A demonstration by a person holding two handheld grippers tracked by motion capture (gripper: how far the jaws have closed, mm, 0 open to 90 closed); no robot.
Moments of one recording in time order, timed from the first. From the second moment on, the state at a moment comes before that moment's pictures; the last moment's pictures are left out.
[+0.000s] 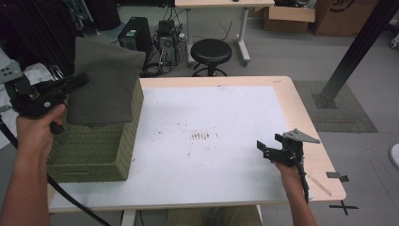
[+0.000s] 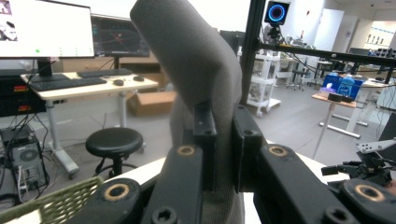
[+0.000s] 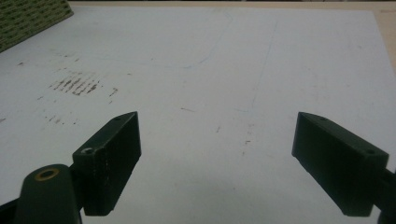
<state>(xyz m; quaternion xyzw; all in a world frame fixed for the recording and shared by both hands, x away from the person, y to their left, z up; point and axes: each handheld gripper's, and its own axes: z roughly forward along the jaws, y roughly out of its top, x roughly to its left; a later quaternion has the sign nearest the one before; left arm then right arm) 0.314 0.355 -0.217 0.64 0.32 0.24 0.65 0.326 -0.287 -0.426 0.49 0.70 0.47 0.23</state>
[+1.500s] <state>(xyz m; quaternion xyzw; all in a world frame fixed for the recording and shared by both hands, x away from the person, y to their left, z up) 0.321 0.310 -0.280 0.57 0.49 0.29 0.60 0.332 -0.268 -0.404 0.46 0.70 0.49 0.24</state>
